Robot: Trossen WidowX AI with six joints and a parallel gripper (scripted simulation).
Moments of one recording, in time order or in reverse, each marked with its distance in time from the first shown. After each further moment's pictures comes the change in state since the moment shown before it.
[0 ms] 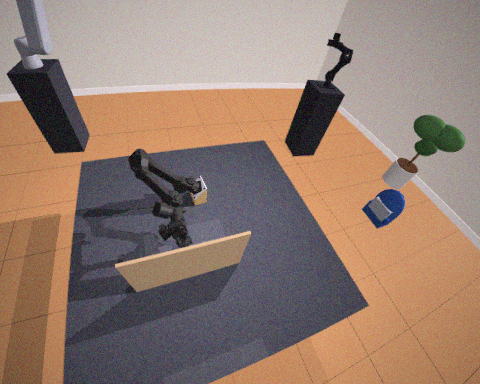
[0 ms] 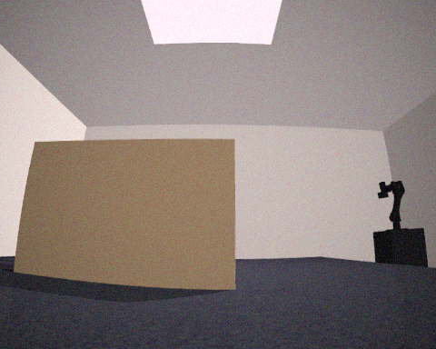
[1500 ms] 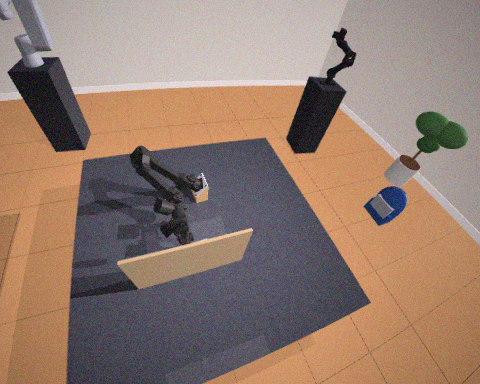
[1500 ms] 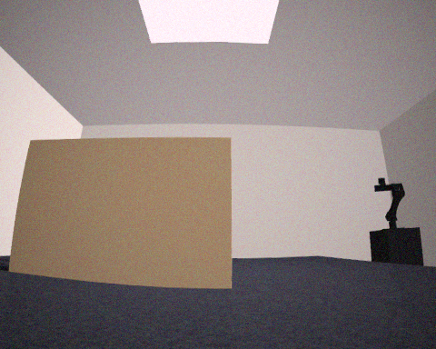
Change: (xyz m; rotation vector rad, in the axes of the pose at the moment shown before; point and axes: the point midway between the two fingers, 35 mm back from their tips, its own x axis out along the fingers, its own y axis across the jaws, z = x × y) arm 0.000 0.006 0.000 0.001 -0.001 0.005
